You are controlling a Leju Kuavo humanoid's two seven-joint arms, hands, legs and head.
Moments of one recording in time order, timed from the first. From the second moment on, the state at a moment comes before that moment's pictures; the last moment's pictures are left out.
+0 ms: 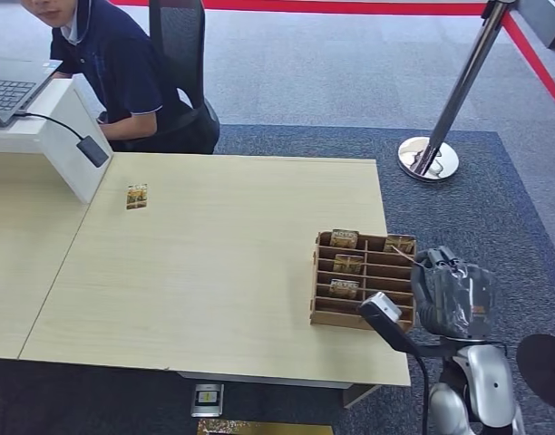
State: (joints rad) left arm -0.07 -0.15 1.02 -0.22 -0.92 -0.03 -0.10; right arm 0.05 -0.01 0.13 -1.65 1.38 -0.32 -0.14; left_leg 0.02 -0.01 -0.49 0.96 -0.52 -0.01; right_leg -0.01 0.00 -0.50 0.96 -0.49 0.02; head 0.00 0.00
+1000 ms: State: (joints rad) left arm -0.08 -0.15 1.02 -0.22 -1.01 -0.04 -0.09; right arm -0.62 0.31 0.45 -0.80 1.16 -0.32 -0.22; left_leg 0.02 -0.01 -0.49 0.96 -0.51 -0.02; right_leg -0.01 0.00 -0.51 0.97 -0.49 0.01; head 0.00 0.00
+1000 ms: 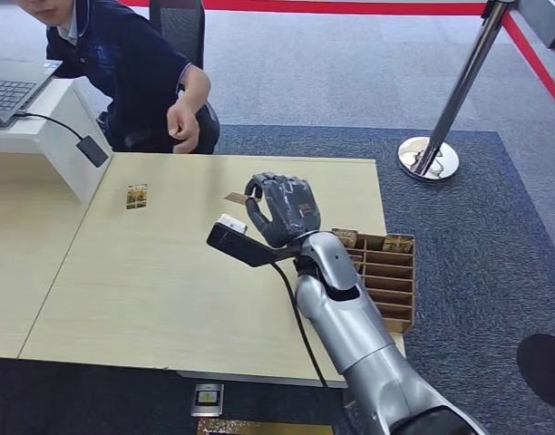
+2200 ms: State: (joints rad) left arm -0.08 -0.15 1.02 -0.21 -1.01 -0.02 -0.09; right arm -0.63 0.33 0.45 -0.67 1.04 -0.37 -0.29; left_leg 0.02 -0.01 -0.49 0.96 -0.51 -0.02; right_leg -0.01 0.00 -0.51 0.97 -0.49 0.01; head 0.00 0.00
